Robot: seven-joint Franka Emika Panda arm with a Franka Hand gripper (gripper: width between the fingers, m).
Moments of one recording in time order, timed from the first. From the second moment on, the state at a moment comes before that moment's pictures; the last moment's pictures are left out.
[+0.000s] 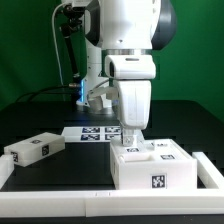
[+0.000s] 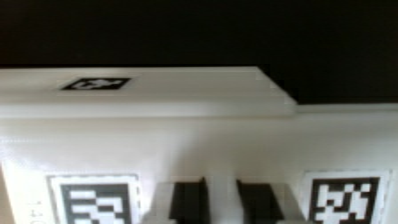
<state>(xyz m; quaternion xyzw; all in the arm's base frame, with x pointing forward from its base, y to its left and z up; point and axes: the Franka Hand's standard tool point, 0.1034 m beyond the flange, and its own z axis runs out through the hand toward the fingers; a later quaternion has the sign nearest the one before) 0.527 0.016 0.058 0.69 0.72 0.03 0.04</state>
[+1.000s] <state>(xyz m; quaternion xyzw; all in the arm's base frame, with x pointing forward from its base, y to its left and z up) 0.564 0.017 0.061 0.69 0.72 0.04 0.05</state>
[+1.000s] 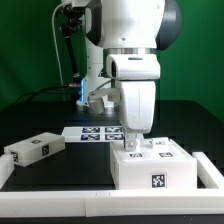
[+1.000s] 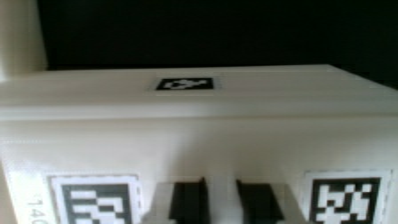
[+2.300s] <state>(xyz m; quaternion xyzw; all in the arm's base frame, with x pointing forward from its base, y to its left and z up) 0.543 0.034 0.092 0.78 0.61 0.11 0.07</state>
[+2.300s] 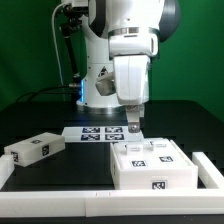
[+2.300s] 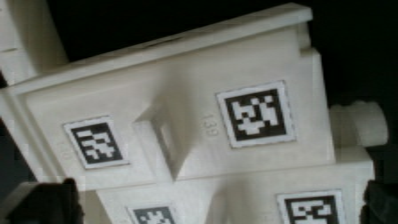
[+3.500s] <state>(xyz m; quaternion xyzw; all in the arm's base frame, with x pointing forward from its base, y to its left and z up) 0.499 0.045 0.069 0.94 0.31 0.13 0.01</state>
